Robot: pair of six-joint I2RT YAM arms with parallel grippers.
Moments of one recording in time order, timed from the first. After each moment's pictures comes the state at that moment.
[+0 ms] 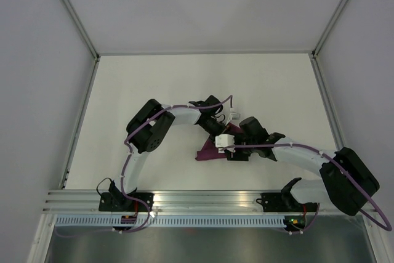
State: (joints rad) left arm -0.77 2.23 1.41 -0.42 1.00 0.02; right arm 0.65 1.28 0.52 -0.18 -0.32 -0.90
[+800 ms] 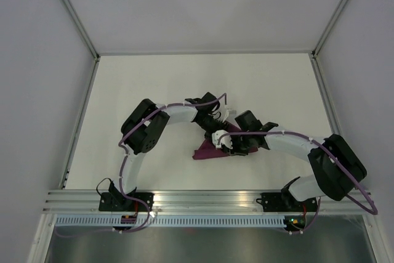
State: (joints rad) left arm -0.74 2.18 1.41 -0.48 0.90 -0.06; right arm 0.63 1.42 0.65 -0.35 -0.44 -0.92
